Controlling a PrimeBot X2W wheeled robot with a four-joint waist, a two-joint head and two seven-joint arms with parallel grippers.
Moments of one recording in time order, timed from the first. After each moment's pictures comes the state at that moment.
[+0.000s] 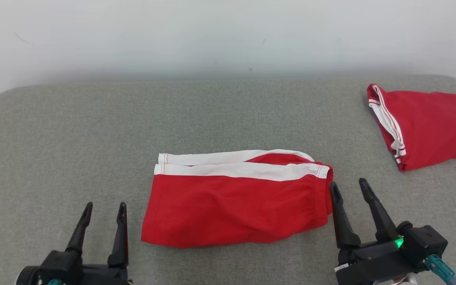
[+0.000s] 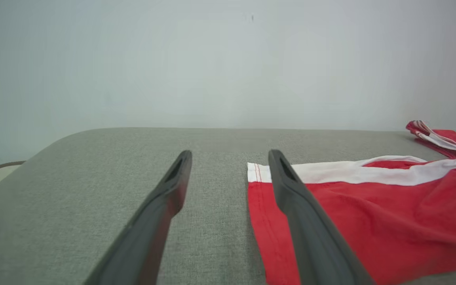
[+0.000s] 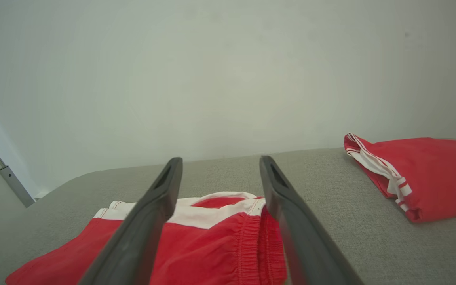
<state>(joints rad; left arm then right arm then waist) -0.18 0.23 -0.26 0.06 -0.31 0.18 -0.26 -0.09 -0.14 0.31 0.01 0.28 0.13 -0.26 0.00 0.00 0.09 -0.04</state>
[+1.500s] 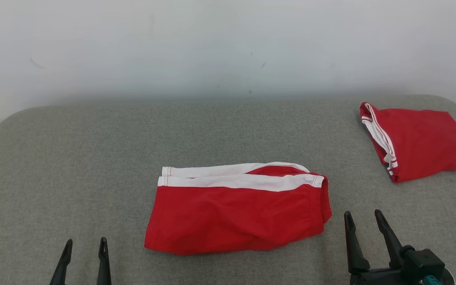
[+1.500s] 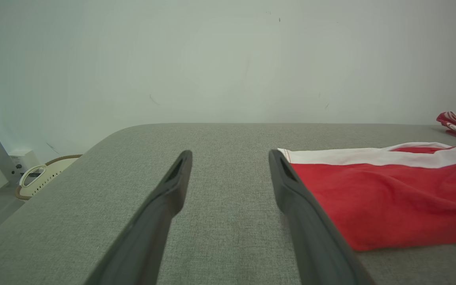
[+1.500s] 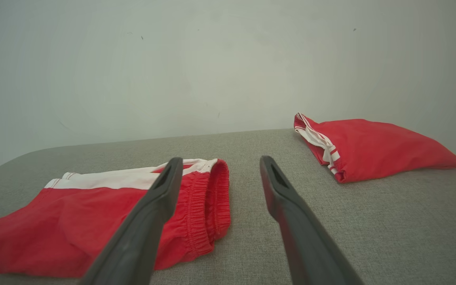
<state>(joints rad) 0.02 0.14 -0.06 -0.01 -0.13 0.14 -0.26 -0.01 -0.07 0.15 0.11 0.10 0.13 -0.26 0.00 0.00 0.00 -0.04</state>
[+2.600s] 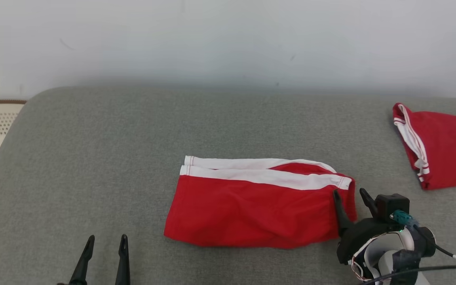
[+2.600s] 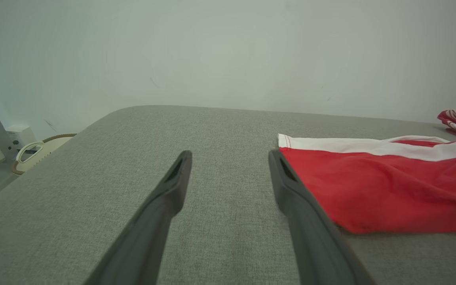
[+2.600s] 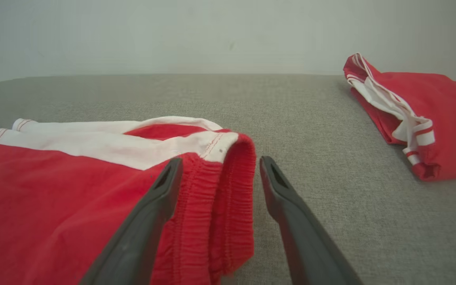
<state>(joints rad) -0.01 0.09 -0.08 0.03 -0.11 0.09 -0.26 -0.40 -0.10 0.14 0.63 0.06 0.13 -0.17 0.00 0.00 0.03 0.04</state>
